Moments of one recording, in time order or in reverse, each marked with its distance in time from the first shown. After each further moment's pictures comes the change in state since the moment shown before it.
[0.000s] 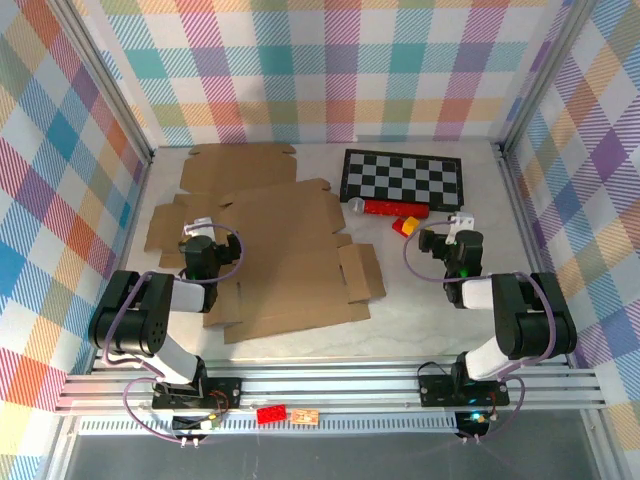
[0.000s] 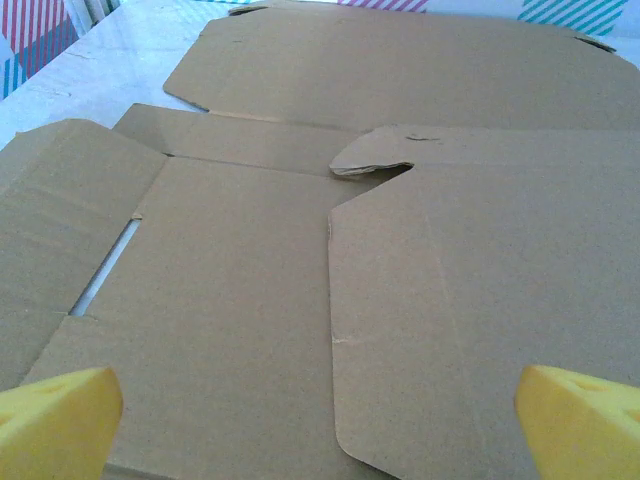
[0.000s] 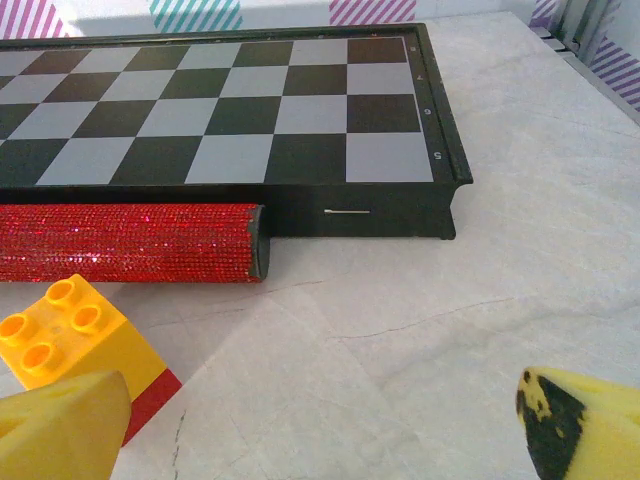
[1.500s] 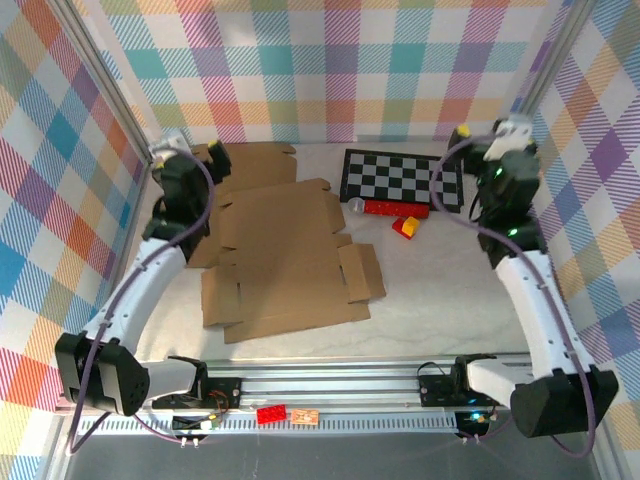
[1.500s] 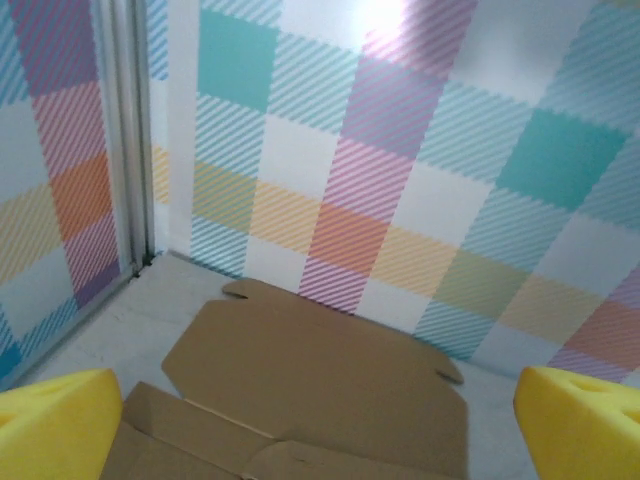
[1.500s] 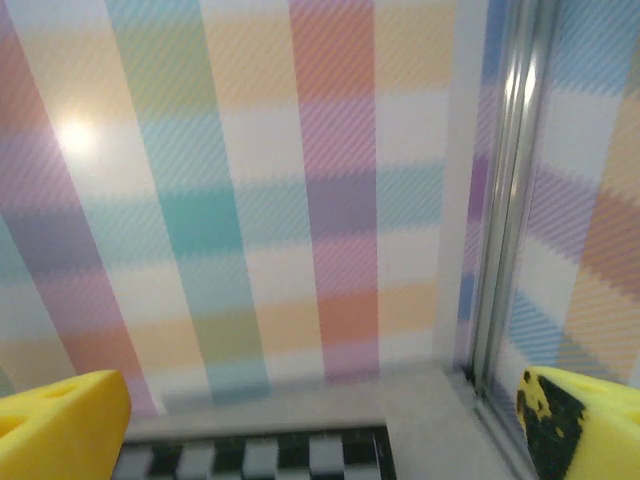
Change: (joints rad) left arm -0.124 -0.299 0.880 -1.003 -0.268 -0.276; right arm 0.074 -0.395 0.911 -0.911 0.192 0.054
